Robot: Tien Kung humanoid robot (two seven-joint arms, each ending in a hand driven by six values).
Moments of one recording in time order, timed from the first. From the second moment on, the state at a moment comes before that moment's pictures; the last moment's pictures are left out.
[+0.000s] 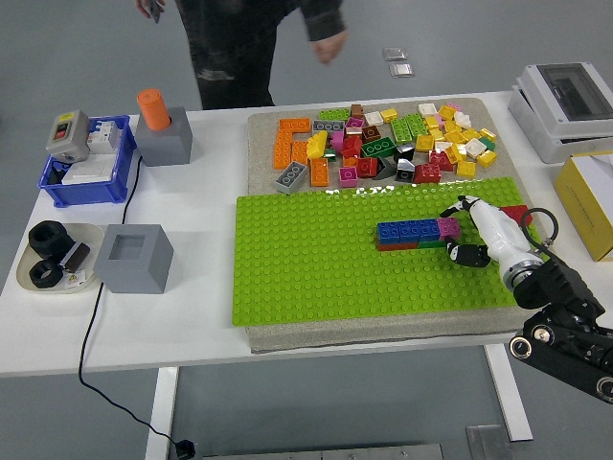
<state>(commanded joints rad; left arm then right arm) -0.05 0.33 -0.58 -0.19 0.05 -0.02 0.13 0.52 -0.47 0.45 1.33 -1.50 -0.55 -0.38</state>
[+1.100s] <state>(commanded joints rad) -0.05 0.32 -0.57 -0.19 0.05 -0.02 0.13 0.52 -0.47 0.44 1.32 -1.45 -0.55 -0.35</state>
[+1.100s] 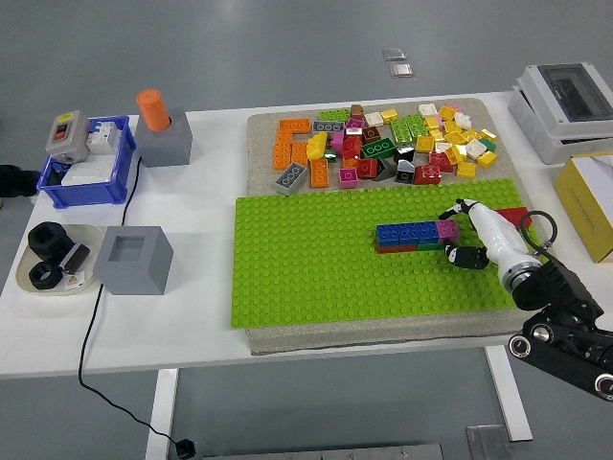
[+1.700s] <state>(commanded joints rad) -0.05 0.33 -0.58 -0.19 0.05 -0.02 0.13 0.52 -0.47 0.45 1.32 -1.45 -0.55 -0.34</state>
